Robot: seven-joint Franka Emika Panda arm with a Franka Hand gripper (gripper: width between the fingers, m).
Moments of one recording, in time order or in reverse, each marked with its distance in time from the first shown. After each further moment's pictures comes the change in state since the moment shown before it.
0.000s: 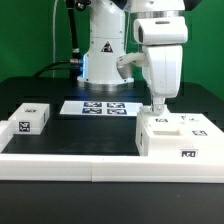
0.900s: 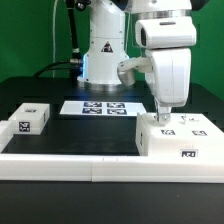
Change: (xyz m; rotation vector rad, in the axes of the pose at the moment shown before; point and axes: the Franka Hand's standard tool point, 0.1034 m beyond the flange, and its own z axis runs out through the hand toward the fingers) arm 0.000 0.045 0.001 -0.029 0.019 -0.001
